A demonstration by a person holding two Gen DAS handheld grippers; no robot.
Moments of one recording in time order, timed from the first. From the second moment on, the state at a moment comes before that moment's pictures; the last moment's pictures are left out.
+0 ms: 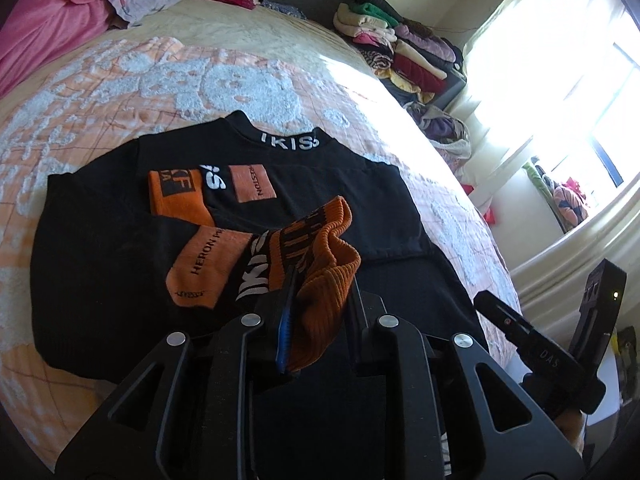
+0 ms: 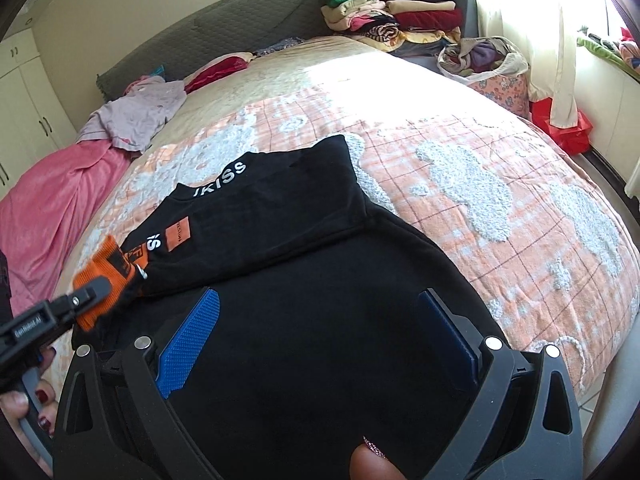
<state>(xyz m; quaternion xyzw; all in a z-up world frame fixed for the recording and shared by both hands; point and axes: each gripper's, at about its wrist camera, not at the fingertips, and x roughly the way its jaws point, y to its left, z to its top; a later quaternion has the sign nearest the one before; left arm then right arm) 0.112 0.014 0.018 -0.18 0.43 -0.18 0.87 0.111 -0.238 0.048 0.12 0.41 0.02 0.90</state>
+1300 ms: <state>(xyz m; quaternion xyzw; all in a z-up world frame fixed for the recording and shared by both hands) 0.062 0.154 0.030 -0.18 0.40 0.01 0.90 0.145 -0.103 -0.013 0.09 0.45 0.18 0.87</state>
